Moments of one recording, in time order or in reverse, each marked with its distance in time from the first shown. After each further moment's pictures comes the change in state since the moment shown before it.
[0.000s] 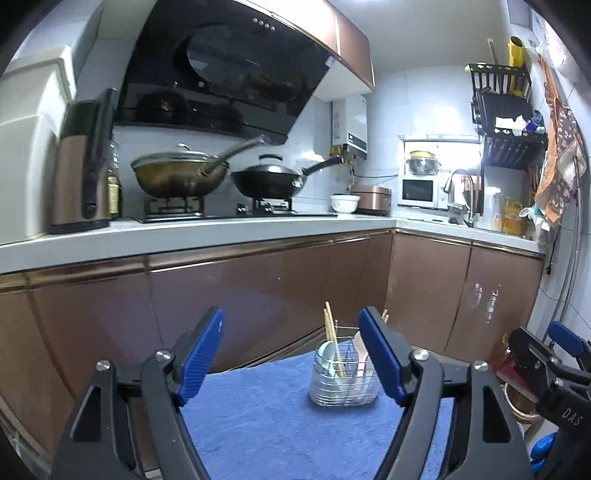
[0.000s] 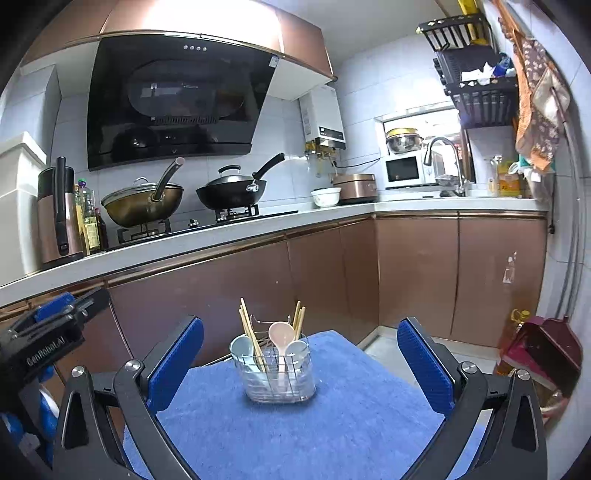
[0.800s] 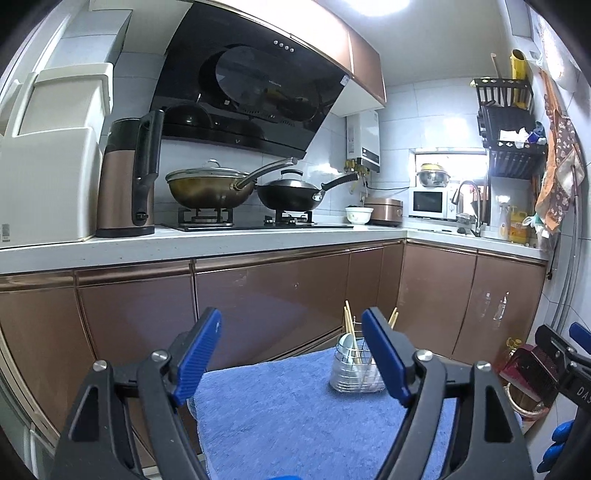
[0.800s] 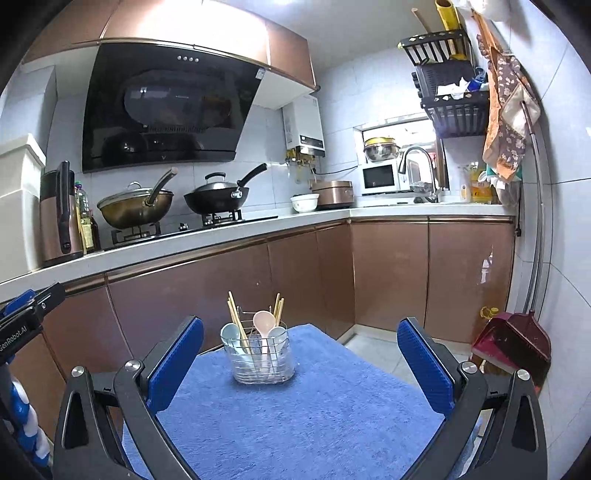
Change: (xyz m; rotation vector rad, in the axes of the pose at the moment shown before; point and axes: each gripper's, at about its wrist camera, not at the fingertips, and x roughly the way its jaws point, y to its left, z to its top) left arm -0.073 0.034 -0.006 -0.007 -0.038 0.047; right arm -0.077 -0.005 -0.010 -0.001 -0.023 -0.080
